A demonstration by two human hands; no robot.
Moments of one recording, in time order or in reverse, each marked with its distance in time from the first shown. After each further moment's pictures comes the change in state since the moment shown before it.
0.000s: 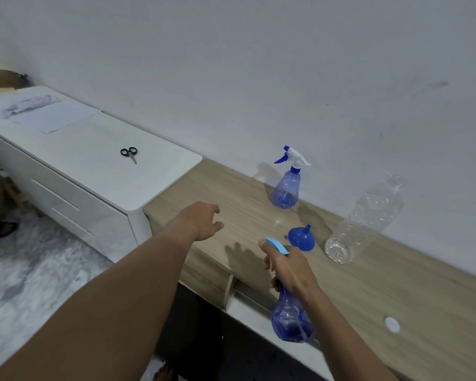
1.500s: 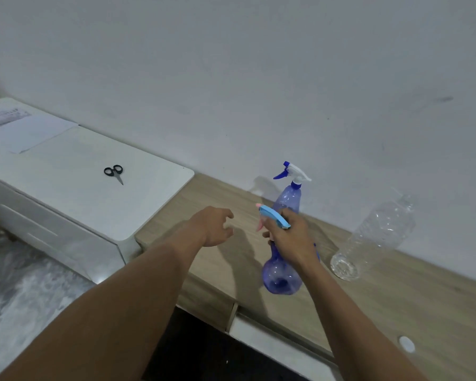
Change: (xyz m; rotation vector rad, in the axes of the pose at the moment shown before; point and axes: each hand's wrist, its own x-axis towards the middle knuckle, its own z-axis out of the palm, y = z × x) left_hand 0.050 0.008 -0.037 -0.129 -0.023 0.150; right_hand 0.072 -0.076 0.007 0.068 0.174 -0.293
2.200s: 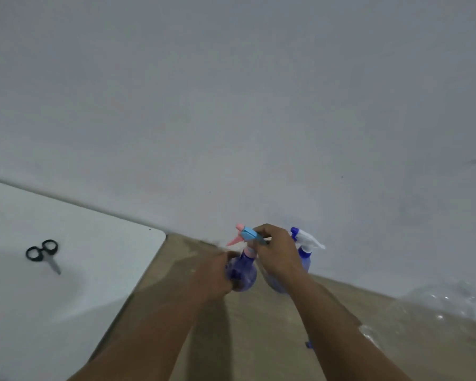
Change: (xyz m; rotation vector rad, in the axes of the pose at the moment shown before) left_hand 0.174 -0.051 0.009 -0.439 -0.090 0.191; right_hand 0.199 -0.034 0.061 -0.165 0.131 0.103
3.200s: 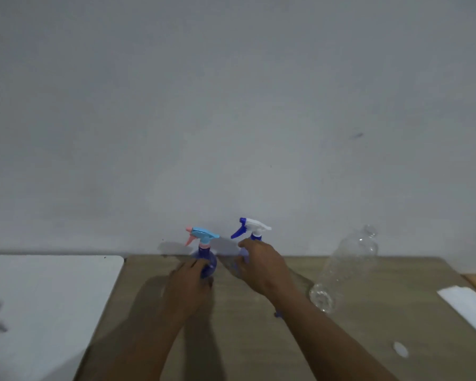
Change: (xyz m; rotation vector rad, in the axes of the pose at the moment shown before) left_hand -0.024 0.014 0.013 0.372 0.187 0.244; right_hand -0.070 0.020 -0.038 -0.613 0.086 -0.070
